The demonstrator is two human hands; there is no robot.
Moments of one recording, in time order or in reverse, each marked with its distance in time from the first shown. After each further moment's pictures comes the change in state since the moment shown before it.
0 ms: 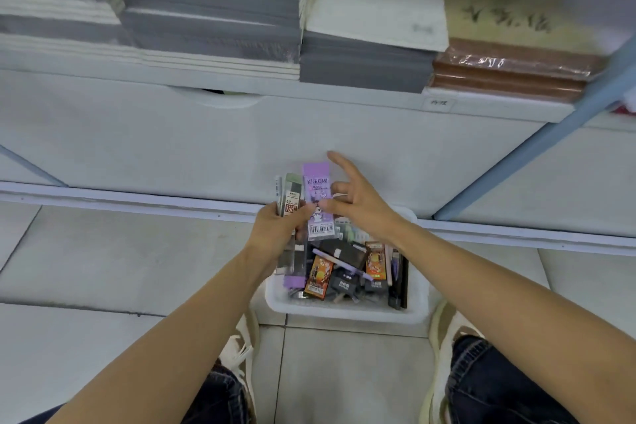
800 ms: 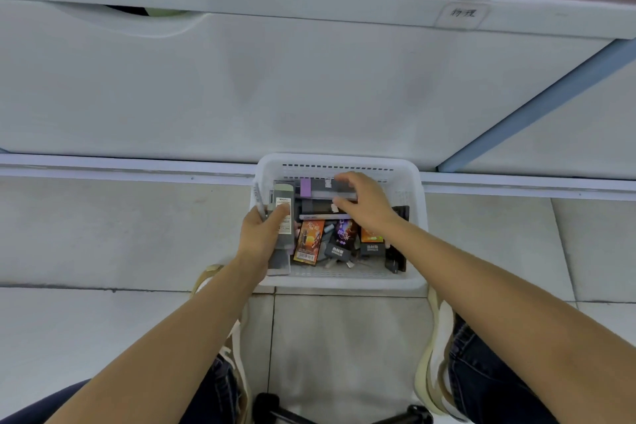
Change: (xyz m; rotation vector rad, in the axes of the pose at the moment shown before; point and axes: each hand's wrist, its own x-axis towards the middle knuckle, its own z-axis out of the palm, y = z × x) left_hand 0.019 -0.088 0.007 -0.051 0.151 -0.281; right_hand -0.003 0.125 -0.017 -0.632 0.139 0.244
